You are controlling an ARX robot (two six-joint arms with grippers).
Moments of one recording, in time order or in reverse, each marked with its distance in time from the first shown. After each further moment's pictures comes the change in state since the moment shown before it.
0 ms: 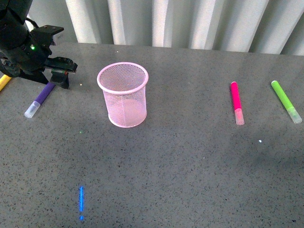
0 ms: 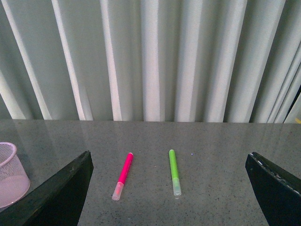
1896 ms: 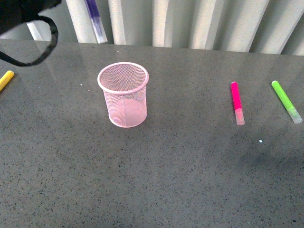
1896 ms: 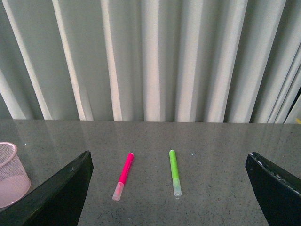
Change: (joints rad) left arm -0.309 -0.533 -0.916 1.603 -0.133 -0.583; right arm 0.000 0.000 0.000 0.000 0.000 0.000
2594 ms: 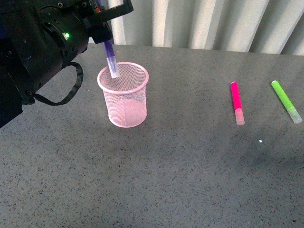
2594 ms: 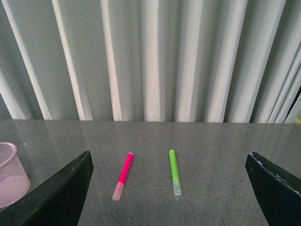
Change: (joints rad) left arm -0.061 0.177 -0.002 0.037 -0.070 -0.010; right arm 0.000 0.000 0.000 0.000 0.000 0.000
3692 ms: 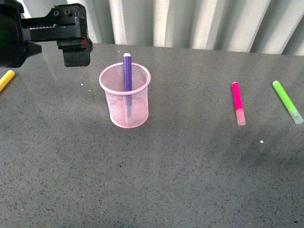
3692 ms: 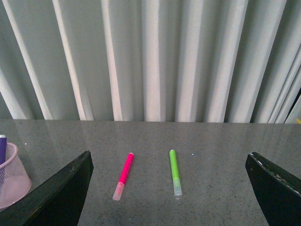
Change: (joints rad) left arm 0.102 -0.399 -0.169 -0.485 0.031 0.259; right arm 0.000 0.000 0.000 0.000 0.000 0.000
